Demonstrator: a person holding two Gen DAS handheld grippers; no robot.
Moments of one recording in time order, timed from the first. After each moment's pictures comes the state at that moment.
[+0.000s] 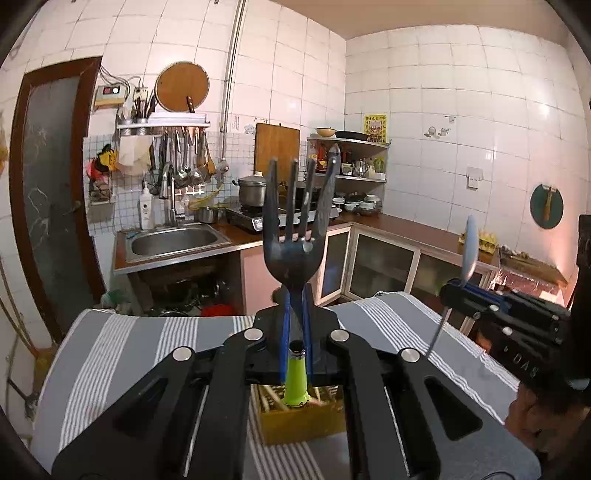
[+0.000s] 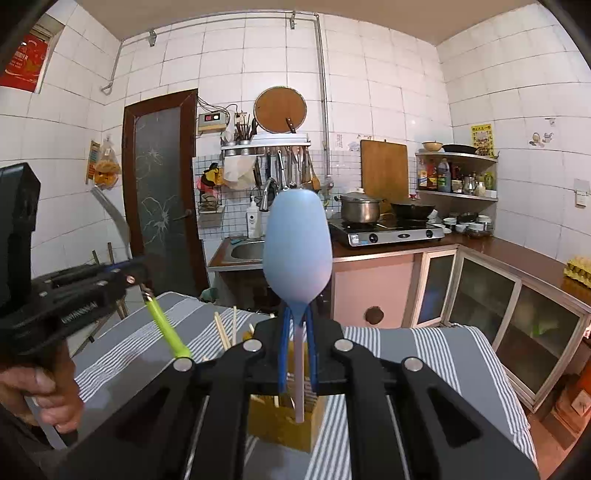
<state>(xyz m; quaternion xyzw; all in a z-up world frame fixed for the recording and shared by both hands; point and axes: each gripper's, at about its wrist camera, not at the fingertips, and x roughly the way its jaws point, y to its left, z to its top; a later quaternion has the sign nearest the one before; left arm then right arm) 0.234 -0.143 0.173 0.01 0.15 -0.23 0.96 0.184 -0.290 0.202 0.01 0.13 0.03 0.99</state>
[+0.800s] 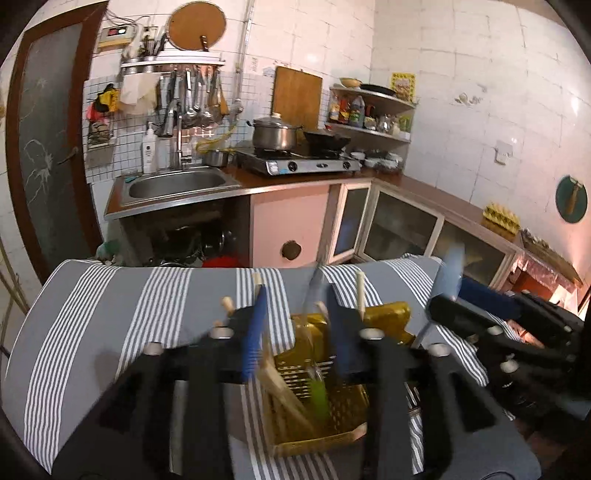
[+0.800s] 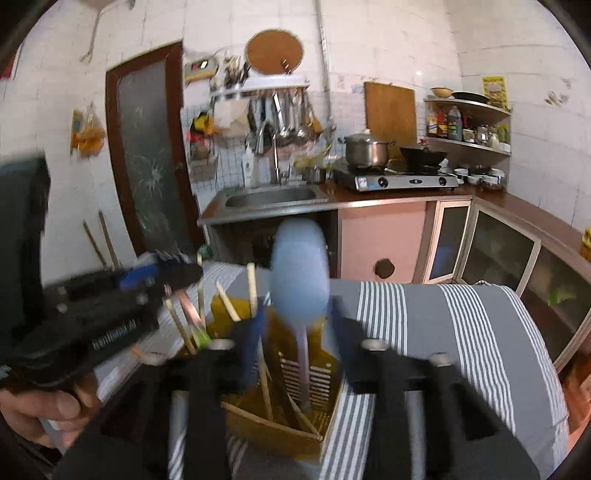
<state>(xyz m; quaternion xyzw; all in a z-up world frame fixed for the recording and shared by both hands) 0.333 -0.153 0.092 -0.01 0.25 -0.20 0.95 0.282 -0.293 0.131 0.03 0.22 0.03 0.97</state>
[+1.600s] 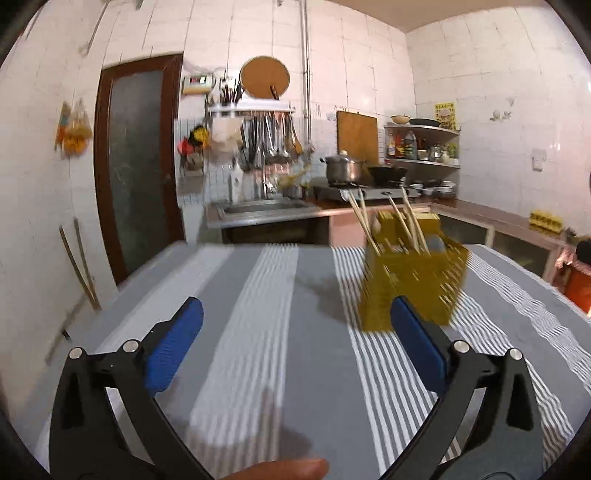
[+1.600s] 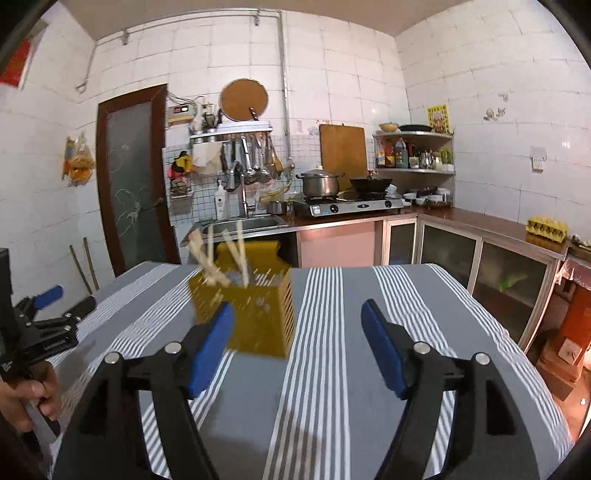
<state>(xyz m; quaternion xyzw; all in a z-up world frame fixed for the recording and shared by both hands) 0.112 -0.045 0.020 0.01 0.15 -0.07 0.99 0.031 -0.292 0.089 0.02 0.14 -0.05 0.99</state>
